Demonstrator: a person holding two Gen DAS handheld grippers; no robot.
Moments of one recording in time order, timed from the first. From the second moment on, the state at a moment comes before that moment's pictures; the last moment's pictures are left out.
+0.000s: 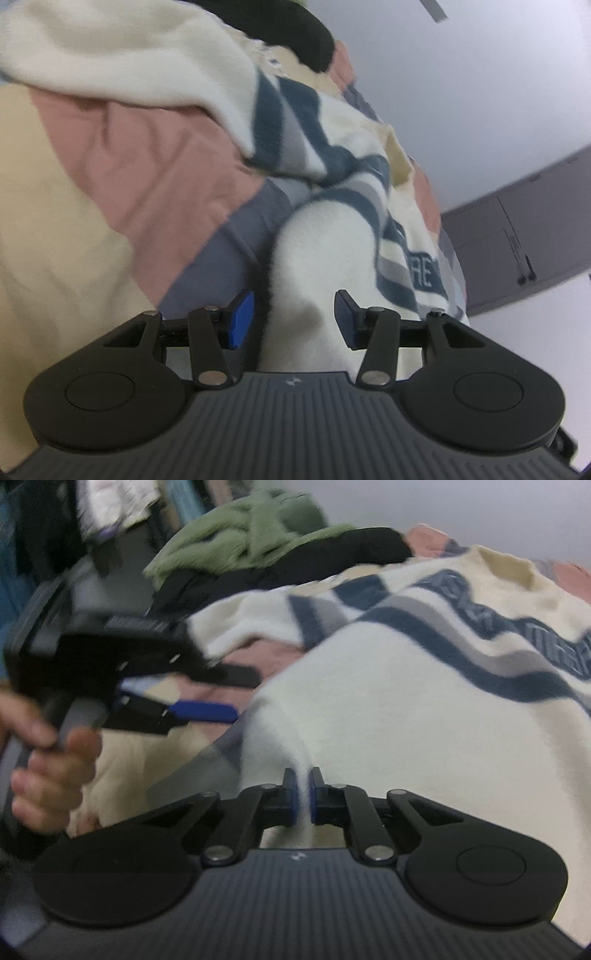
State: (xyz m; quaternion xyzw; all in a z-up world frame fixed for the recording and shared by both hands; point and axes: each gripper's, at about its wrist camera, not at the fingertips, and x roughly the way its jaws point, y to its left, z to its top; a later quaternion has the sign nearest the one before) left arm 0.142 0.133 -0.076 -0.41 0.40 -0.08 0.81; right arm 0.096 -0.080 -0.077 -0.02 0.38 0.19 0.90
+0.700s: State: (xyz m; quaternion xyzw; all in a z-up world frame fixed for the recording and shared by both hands) left arm 0.151 0.075 -0.116 -0.43 0.47 -0.15 0.75; right arm 0.108 -0.167 -0.097 0.22 0.41 0.13 0.88
